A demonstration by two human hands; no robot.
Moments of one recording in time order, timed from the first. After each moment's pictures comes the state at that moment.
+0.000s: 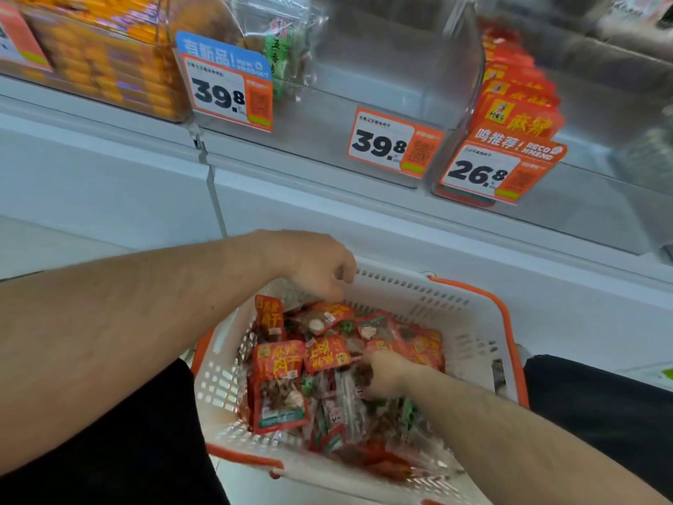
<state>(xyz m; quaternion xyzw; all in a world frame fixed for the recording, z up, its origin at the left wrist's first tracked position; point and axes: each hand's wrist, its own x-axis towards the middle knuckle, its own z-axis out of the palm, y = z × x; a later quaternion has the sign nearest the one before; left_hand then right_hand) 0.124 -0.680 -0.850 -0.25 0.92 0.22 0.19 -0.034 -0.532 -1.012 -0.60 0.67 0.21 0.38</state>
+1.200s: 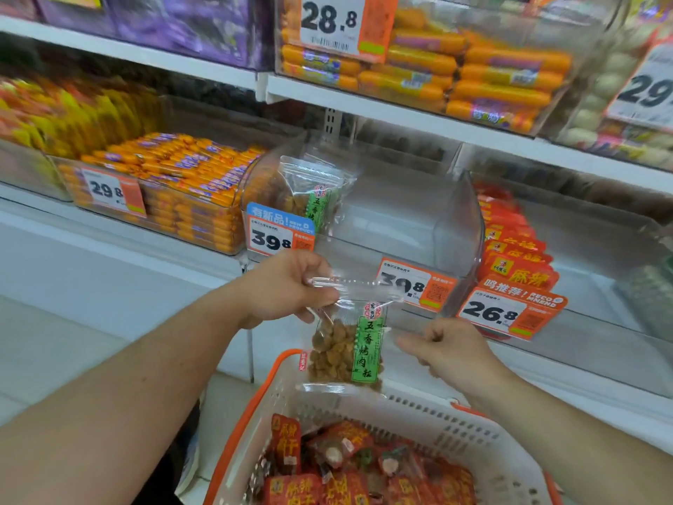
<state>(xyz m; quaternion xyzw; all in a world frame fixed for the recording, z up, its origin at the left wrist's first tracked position) 0.193 -0.720 -0.759 -0.36 0.72 0.54 -0.24 -0.045 -0.613 -0.797 -0.48 0.74 -0.34 0.33</state>
